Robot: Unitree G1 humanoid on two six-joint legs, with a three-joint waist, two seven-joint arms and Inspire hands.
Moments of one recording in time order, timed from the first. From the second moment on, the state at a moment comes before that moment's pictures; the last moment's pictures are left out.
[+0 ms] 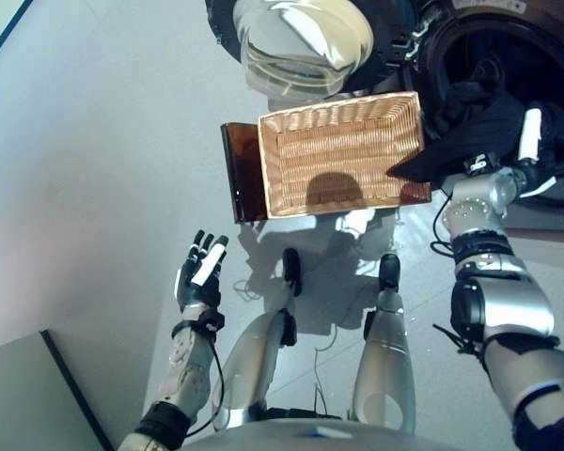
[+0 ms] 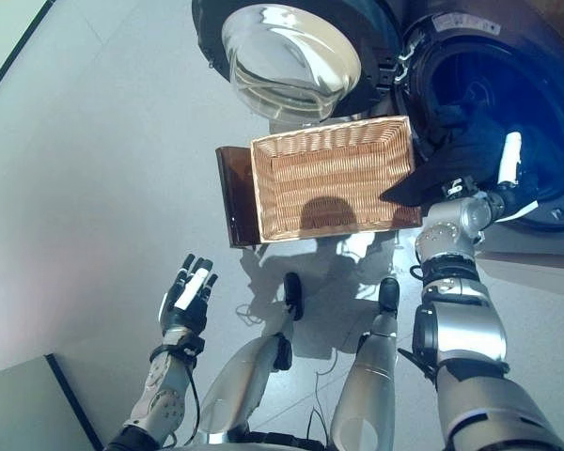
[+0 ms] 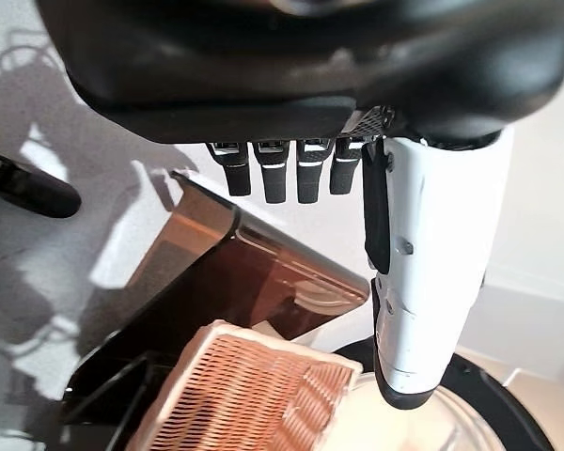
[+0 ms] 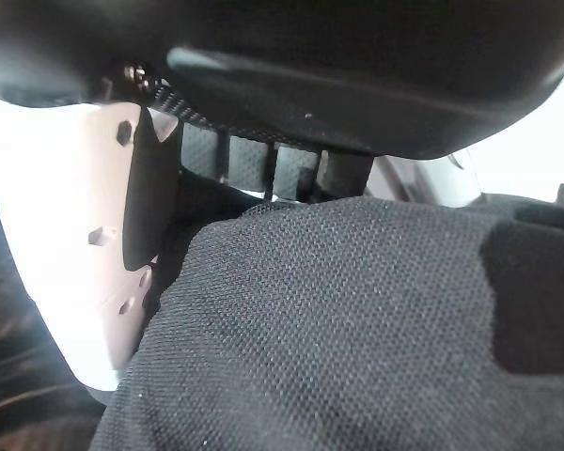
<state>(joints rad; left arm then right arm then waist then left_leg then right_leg) 0.02 0.16 -0.33 0.40 -0.93 -0.38 0.19 -0.99 -0.49 -0.18 1.09 1.00 -0.41 -0.61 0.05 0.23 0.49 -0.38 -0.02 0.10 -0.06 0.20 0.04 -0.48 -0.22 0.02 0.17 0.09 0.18</state>
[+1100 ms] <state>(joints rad) -0.01 0.20 -0.41 0.27 -0.95 -0.38 0.16 -1.40 -0.79 -0.07 1.29 1.19 -0.39 -0.57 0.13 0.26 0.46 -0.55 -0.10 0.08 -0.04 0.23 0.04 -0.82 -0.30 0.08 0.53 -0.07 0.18</state>
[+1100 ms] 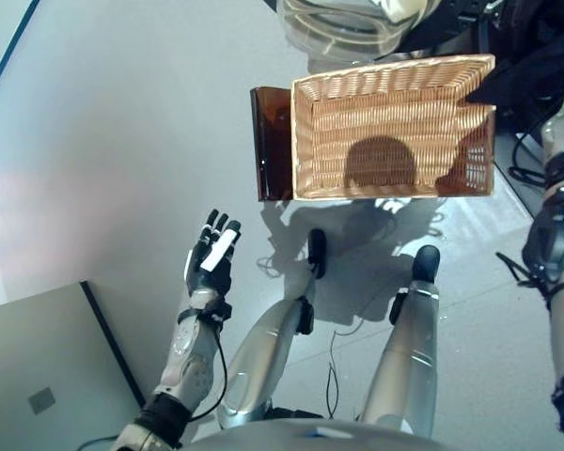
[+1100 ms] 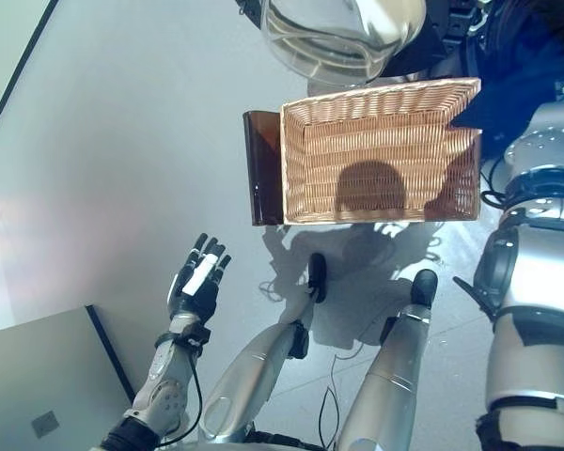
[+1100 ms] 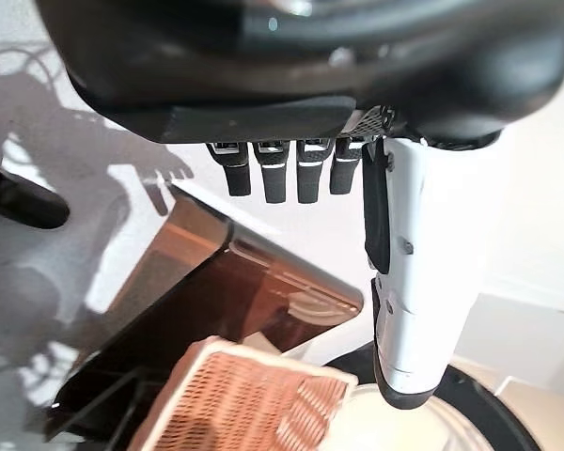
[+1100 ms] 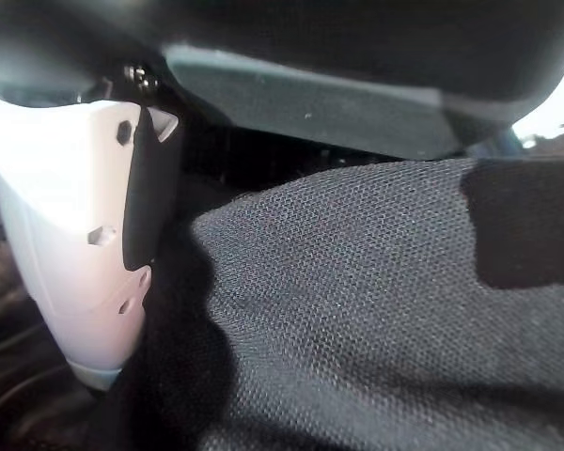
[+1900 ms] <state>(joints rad) 0.00 0.23 -0.41 0.08 -0.95 -0.40 0.20 -1.58 -0.94 0.26 1.48 0.85 -0.19 -0.79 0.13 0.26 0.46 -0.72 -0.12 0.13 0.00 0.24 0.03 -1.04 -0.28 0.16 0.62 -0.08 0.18</state>
